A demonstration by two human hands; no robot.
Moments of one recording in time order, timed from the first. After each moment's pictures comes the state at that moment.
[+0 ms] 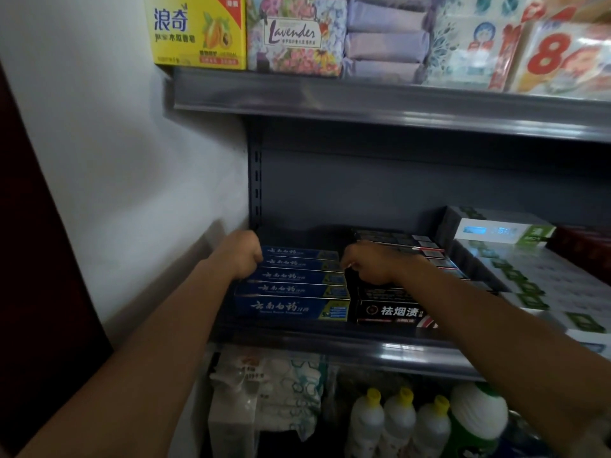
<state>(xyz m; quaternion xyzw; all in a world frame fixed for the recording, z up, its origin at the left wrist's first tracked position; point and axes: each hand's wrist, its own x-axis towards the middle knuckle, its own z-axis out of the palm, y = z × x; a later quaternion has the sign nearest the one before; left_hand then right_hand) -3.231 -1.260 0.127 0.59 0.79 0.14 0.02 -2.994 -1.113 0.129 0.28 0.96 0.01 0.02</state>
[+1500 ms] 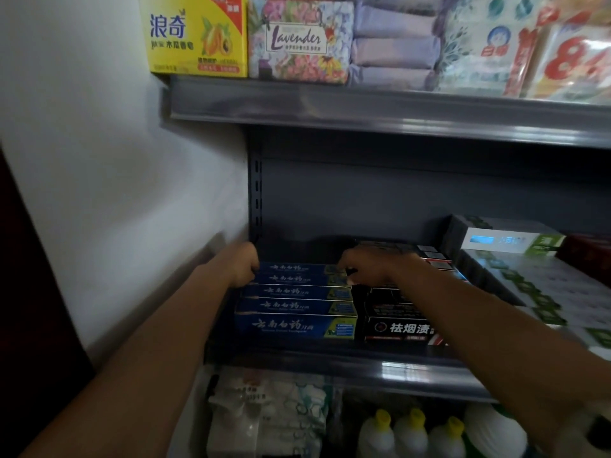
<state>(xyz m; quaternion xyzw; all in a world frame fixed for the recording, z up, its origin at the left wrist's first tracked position) -3.253 -1.242 0.126 0.64 0.77 0.04 0.00 -3.016 -1.095 0.139 0.28 0.96 0.01 0.07</state>
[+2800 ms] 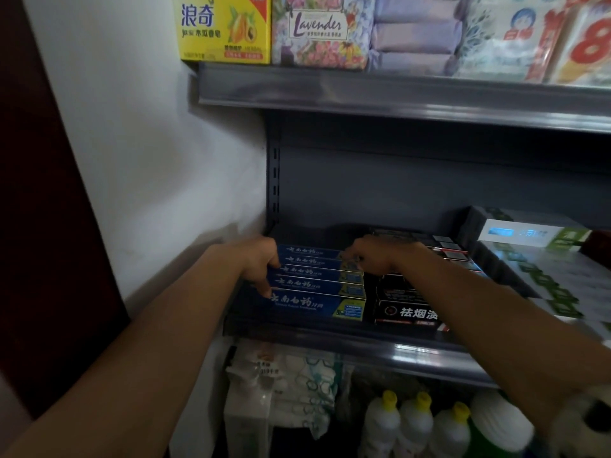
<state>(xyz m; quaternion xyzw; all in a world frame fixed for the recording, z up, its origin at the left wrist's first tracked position) -3.221 -1.277 0.145 0.66 0.74 -0.05 0.10 -3.021 -1.125 0.148 0.27 0.96 0.00 0.10</state>
